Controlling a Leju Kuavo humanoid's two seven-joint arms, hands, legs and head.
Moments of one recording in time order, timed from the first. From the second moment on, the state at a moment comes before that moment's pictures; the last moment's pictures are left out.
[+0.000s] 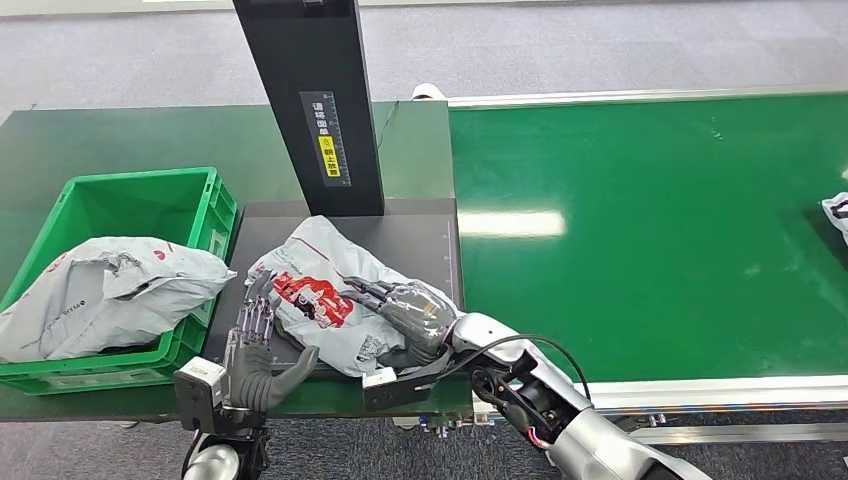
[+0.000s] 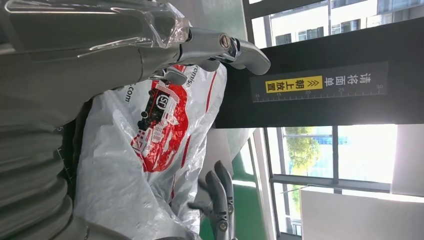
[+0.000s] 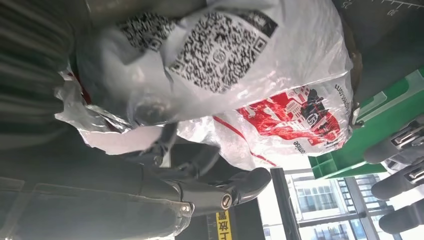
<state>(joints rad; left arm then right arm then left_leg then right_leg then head) -0.03 -0.12 -0.08 -1.27 -0.12 -0.06 -0.48 -0.59 0.04 0.86 -0.76 0.80 -0.07 -0.49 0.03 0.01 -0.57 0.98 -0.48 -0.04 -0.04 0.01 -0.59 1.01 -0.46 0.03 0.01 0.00</state>
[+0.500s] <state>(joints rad) -0.03 -0.12 -0.09 -1.27 -0.11 -0.06 -0.49 -0.46 0.03 0.69 -0.92 0.27 0.26 -0.69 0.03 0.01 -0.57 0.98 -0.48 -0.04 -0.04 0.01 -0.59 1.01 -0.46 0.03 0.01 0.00</state>
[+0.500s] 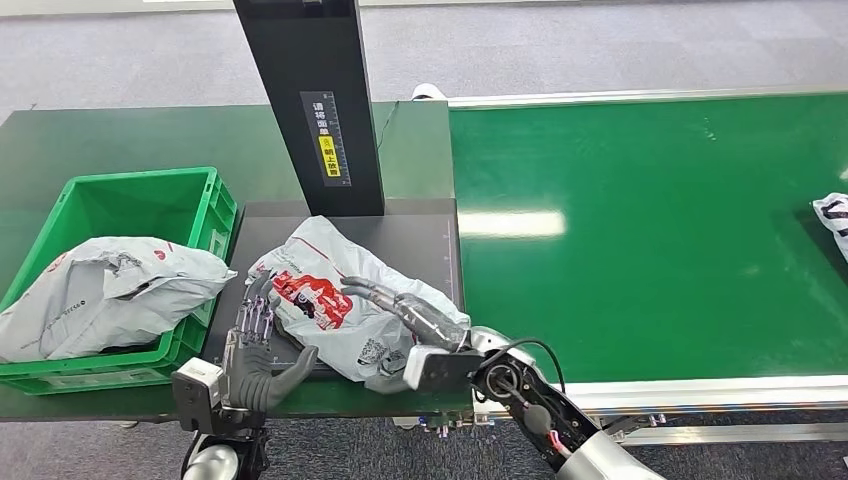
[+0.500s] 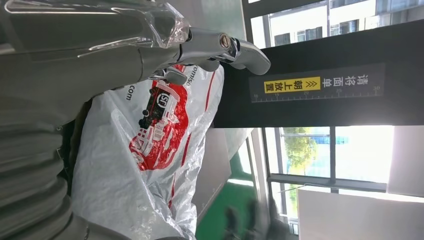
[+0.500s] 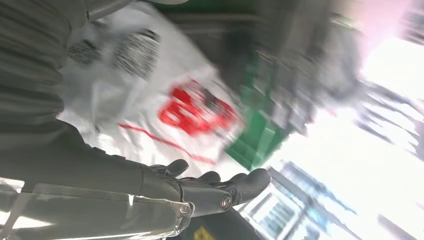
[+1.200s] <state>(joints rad) -0.27 -0.12 -0.21 -1.14 -0.51 0.05 -0.39 -0.27 0.11 0.27 -1.16 0.17 0.17 -0.66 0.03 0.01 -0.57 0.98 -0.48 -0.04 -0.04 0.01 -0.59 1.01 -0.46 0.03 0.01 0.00</state>
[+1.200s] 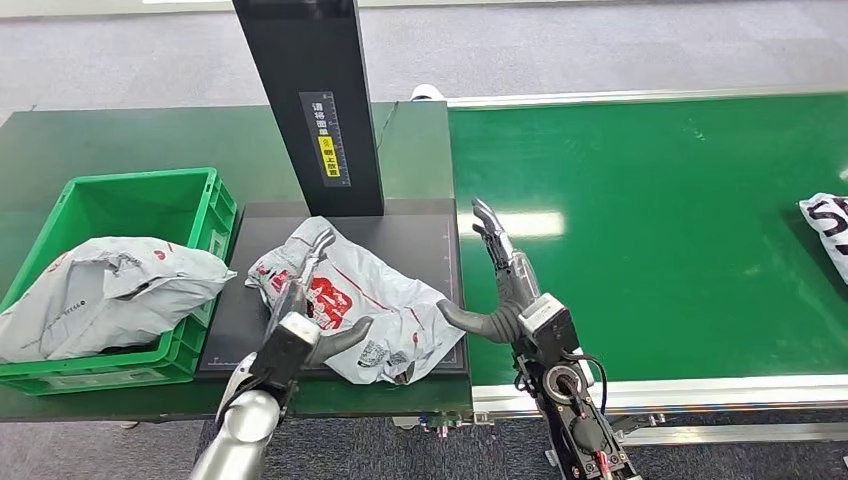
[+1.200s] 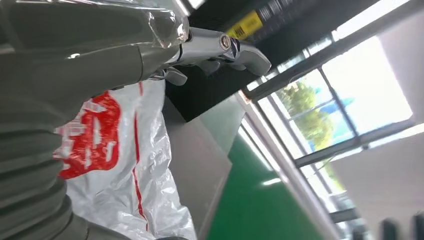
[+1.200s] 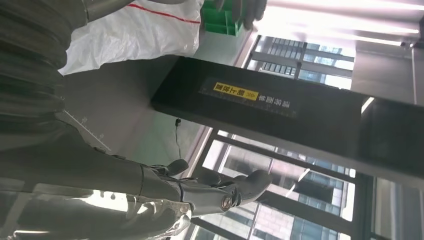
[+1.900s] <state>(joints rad) -0.52 -0.14 -0.37 -0.67 -0.99 0.02 -0.06 -0.23 0.14 0.20 -1.20 0.21 0.17 -0.61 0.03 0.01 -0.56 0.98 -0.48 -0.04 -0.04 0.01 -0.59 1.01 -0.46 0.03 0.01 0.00</state>
